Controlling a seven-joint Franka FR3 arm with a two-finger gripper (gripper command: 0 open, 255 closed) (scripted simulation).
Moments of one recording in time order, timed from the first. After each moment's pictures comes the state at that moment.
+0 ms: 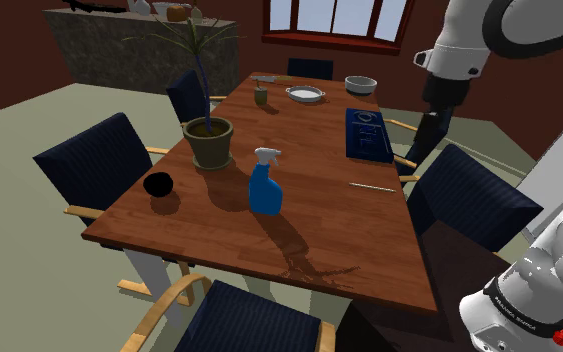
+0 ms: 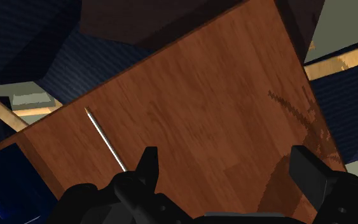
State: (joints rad) arm 0.06 -0.72 0.06 -2.48 0.04 1.70 -0.15
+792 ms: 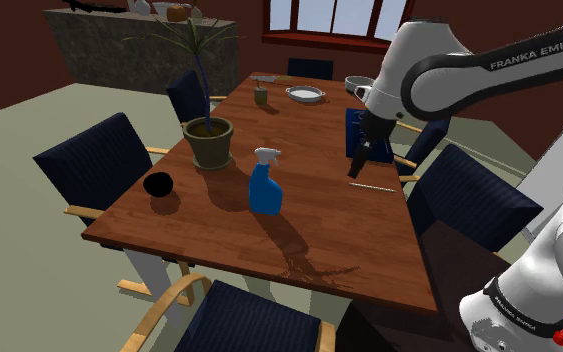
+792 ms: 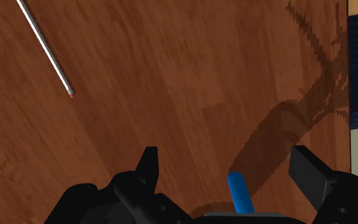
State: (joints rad) arm 0.14 -0.41 0.07 -2.53 0.11 2.24 -0.28
